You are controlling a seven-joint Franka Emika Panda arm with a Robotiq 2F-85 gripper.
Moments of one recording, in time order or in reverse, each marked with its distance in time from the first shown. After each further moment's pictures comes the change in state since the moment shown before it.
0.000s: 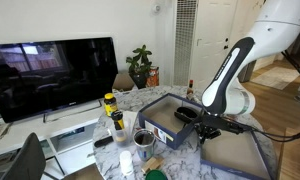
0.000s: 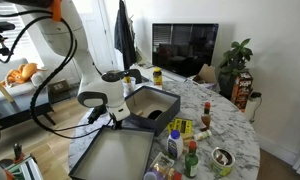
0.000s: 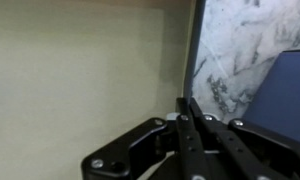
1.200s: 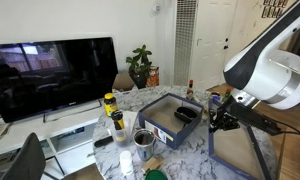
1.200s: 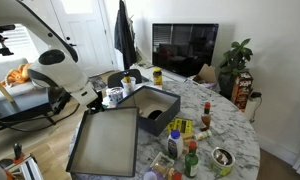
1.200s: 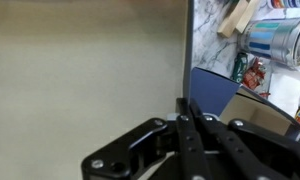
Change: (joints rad) arm -0.257 -0.523 0.603 -0.209 0.960 0.051 -0.594
